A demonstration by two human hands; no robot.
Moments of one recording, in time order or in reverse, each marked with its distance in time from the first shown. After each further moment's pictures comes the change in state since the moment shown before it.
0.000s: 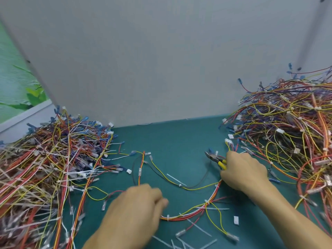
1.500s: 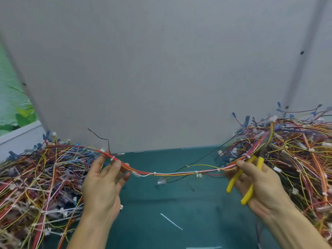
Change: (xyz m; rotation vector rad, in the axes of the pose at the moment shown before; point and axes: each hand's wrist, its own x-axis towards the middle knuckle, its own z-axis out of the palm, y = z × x) left_hand 0.114 -0.050 -0.018 -1.860 0.777 -0.073; right_hand 0.024 0.007 -0.044 2.046 0.082 0.066
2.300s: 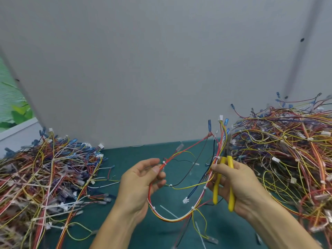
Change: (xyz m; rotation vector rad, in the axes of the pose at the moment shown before) left_hand -0.038 -0.024 0.036 0.115 -0.267 -0.314; right_hand -0.020 0.022 0.020 -0.250 -0.051 0.219
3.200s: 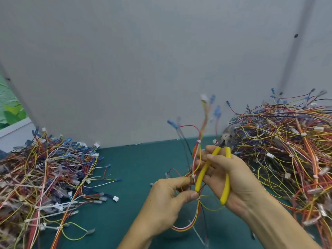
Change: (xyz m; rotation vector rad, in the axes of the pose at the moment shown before) left_hand -0.021 -0.027 0.025 0.845 -0.509 0.308; right_hand -0.018 -0.016 0.019 0.369 -0.198 -0.011
